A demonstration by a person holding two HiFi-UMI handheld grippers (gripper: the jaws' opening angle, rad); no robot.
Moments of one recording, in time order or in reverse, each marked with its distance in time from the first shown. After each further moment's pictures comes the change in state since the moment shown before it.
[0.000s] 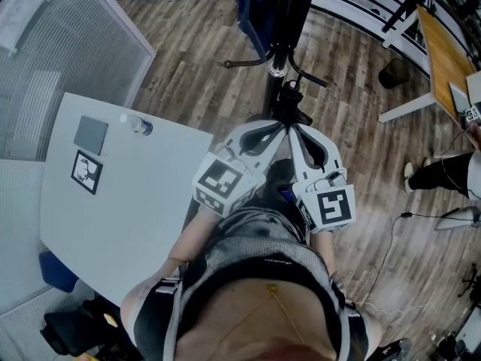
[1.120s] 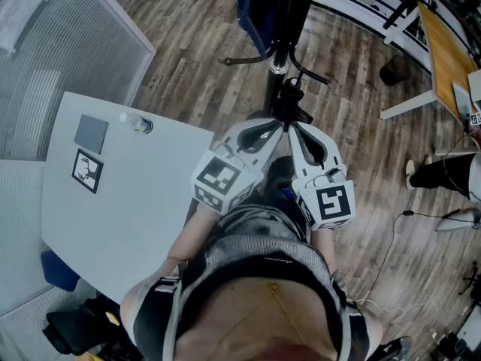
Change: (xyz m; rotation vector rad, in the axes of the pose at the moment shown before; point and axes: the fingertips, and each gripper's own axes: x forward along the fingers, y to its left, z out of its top) left arm -0.002 0.007 -0.008 -0.012 0.032 0.011; right arm 0.005 0.000 -0.012 0.003 0.048 0.002
